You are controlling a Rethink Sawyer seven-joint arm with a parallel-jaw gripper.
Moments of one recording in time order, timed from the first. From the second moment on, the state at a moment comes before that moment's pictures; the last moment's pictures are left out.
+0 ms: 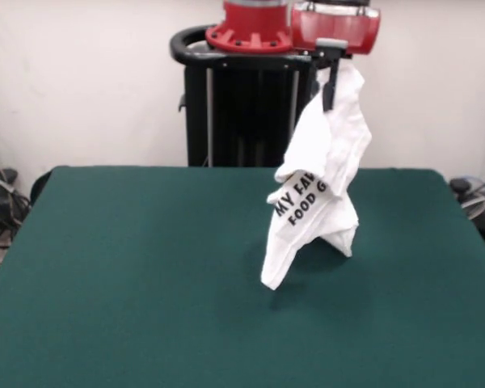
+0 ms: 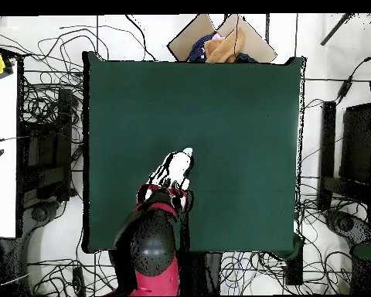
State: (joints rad) arm 0.81 -0.01 -1.02 2.09 2.22 0.99 0.36
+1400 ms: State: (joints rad) arm 0.54 -0.26 -1.02 2.04 1.89 0.79 0.36
